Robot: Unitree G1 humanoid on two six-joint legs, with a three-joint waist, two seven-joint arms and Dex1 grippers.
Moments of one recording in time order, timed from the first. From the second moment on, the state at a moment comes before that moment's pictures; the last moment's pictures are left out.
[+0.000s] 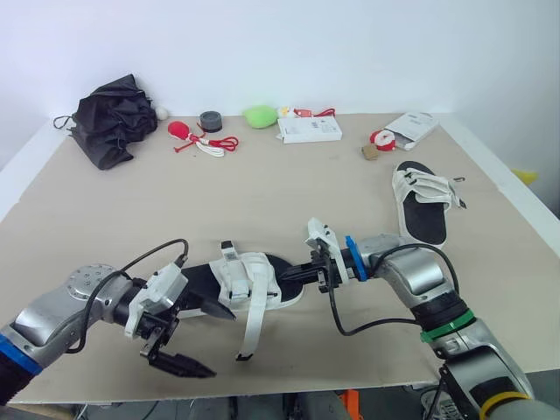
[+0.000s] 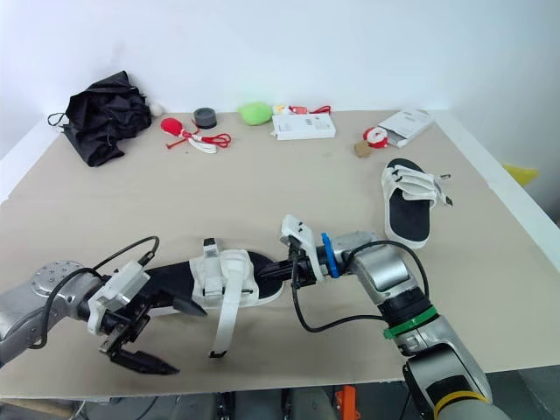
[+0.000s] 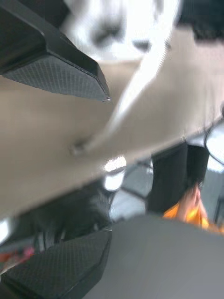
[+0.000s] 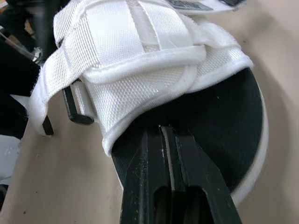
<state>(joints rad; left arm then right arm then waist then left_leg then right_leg) -0.20 1.05 -0.35 -0.16 -0.82 0.13 -1.39 -0.60 -0.55 0.33 0.06 0.37 0.72 1.23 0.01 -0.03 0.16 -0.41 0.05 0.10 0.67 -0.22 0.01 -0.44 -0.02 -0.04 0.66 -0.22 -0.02</state>
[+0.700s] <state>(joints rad) -0.24 0.75 -0.22 -0.04 -0.59 0.09 -1.45 -0.61 -0.56 0.29 -0.05 0.44 0.83 1.18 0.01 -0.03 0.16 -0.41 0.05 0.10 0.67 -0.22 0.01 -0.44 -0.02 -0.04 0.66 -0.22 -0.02</state>
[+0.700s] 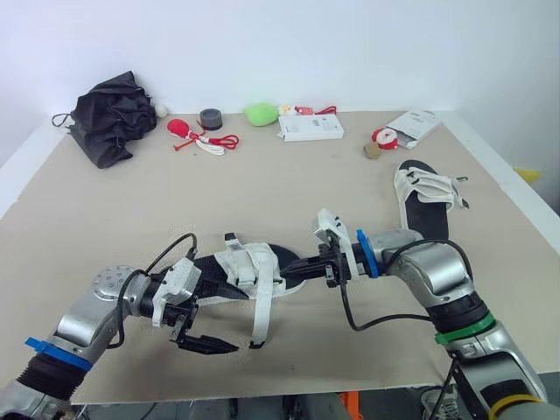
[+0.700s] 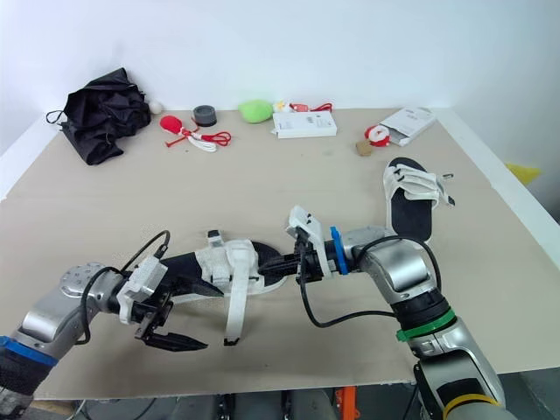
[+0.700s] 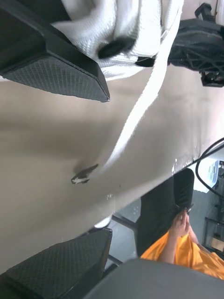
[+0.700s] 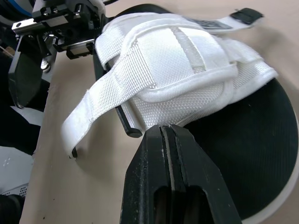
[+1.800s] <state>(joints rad) -0.35 0.78 -0.12 -0.09 -0.72 0.69 -1.42 -0.65 -0.54 0.39 0.05 0.30 0.63 1.18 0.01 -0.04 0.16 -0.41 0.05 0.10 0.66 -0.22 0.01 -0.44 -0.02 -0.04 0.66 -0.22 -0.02</state>
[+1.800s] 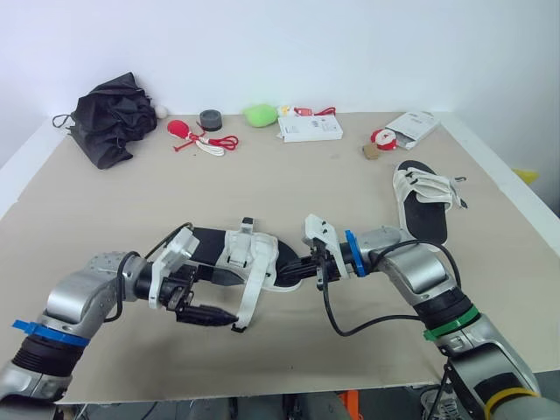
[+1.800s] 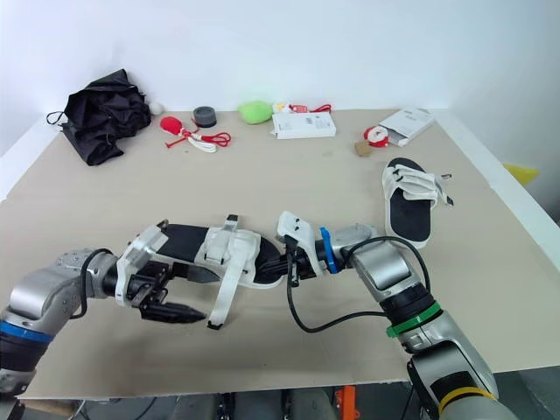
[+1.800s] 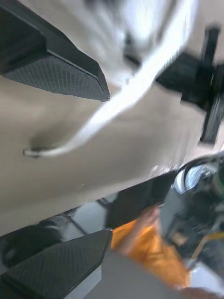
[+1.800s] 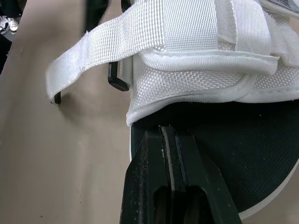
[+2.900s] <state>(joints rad) -0.32 0.70 -0.28 -0.18 -0.56 0.72 -1.29 -0.64 -0.53 0.37 0.03 0.31 0.68 1.17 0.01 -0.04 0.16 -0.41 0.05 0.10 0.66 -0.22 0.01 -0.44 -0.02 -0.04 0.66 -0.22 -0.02</state>
